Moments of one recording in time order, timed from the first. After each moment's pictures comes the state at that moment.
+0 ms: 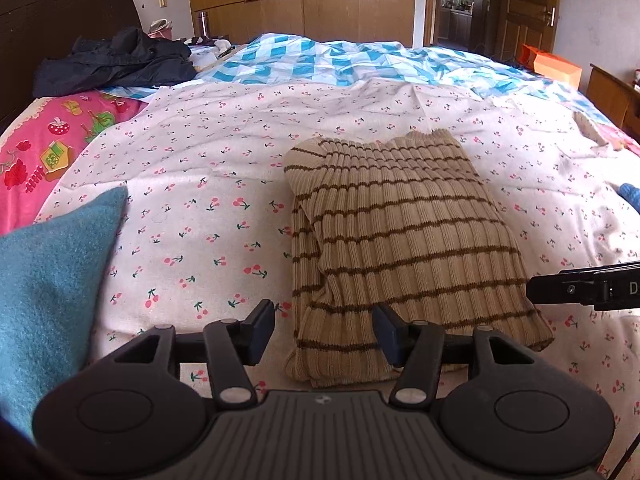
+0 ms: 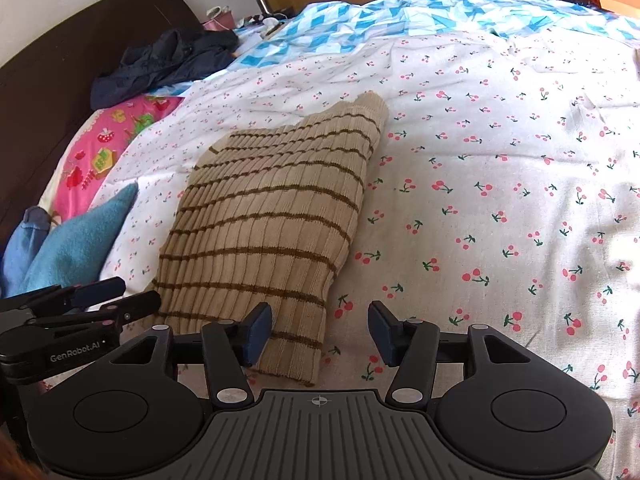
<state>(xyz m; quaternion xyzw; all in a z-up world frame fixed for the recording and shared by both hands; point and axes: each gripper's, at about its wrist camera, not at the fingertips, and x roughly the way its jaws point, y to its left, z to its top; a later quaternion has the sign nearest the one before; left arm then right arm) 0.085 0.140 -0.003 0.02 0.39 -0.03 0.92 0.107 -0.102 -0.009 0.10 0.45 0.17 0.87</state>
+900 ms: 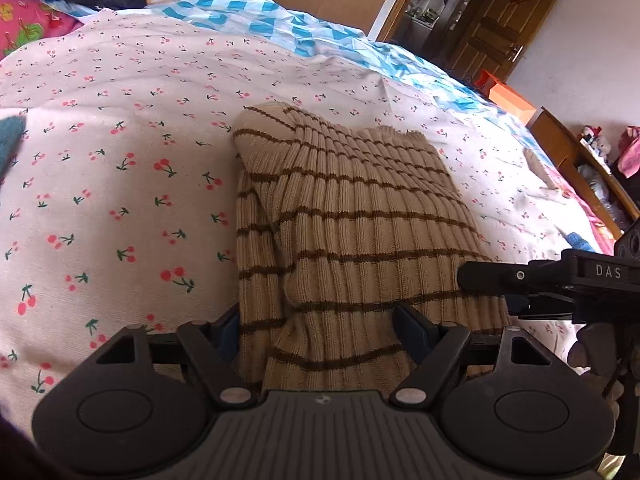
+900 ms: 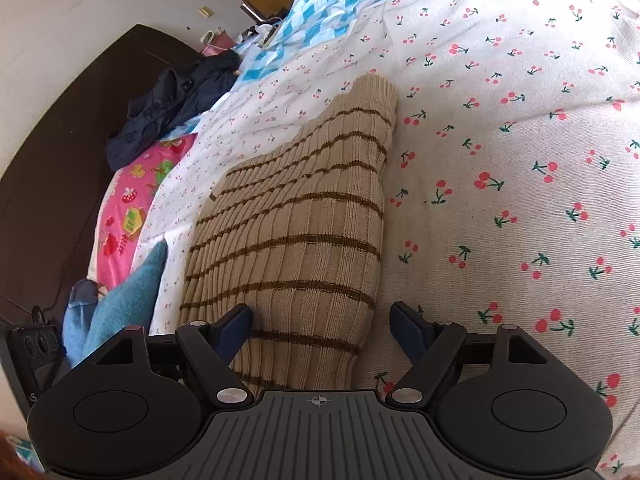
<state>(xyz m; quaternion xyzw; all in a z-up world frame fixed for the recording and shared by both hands) 0.148 0.169 -0.052 -0.12 0.43 -0.15 0.88 0.179 -0.113 -0.055 0.26 0.47 0.22 0.82</state>
